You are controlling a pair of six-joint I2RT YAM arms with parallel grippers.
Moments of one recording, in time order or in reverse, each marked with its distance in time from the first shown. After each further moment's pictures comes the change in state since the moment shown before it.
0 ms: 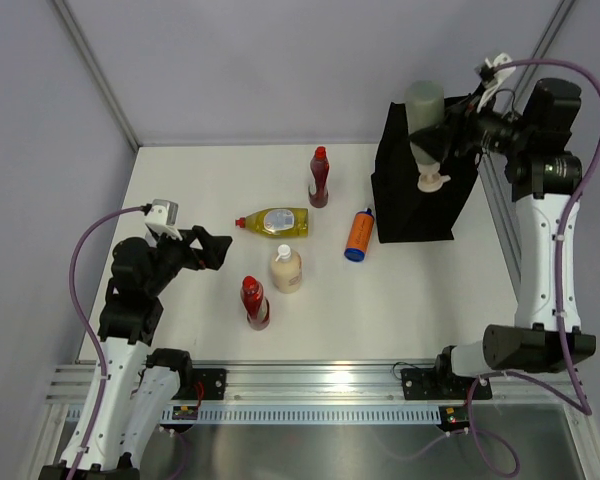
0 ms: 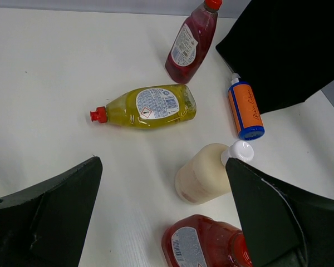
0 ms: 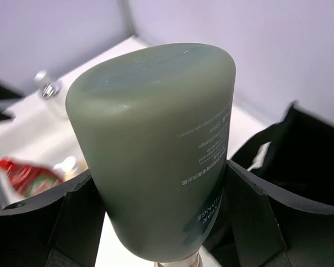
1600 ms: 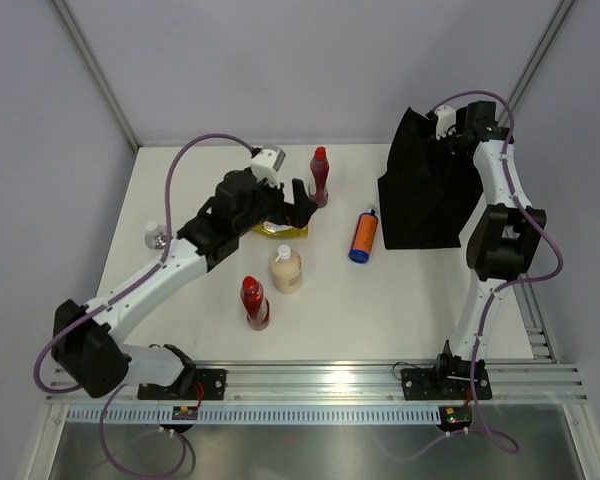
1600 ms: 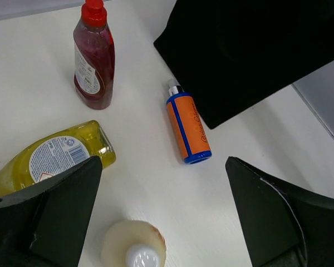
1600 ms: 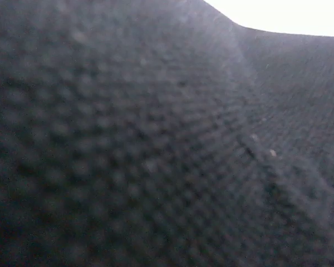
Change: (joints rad) left arm -0.541 0.700 0.447 0.166 -0.295 -0.057; right arm -0.049 0.743 0.248 -0.192 0.477 -0.334
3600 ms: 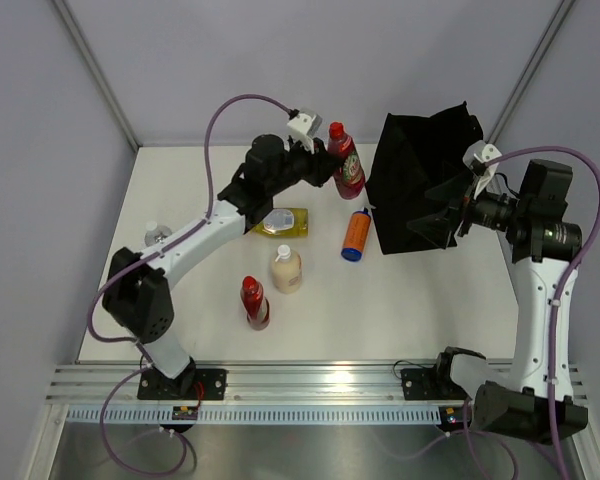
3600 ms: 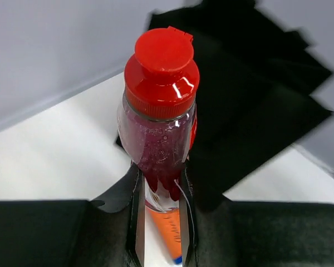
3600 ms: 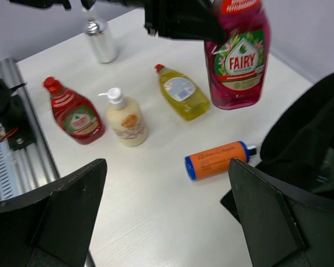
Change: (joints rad) left arm 0.008 0.449 0.354 0.290 0.126 0.100; right arm -0.098 -1.085 -0.674 0.034 -0.702 0.057
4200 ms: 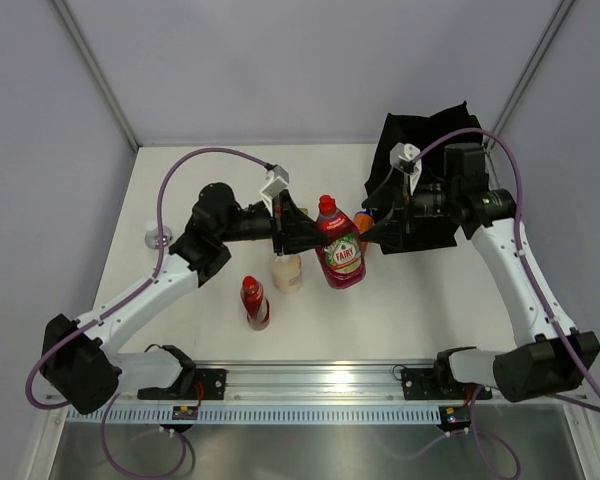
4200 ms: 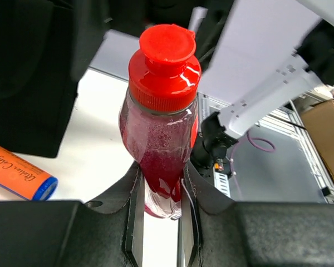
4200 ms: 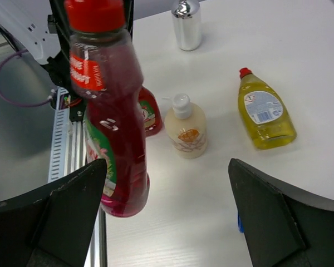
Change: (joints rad) left arm 0.002 -0.512 -0.479 0.111 0.683 -0.203; right arm 0.399 0.209 -0.016 0.115 -0.015 -0.010
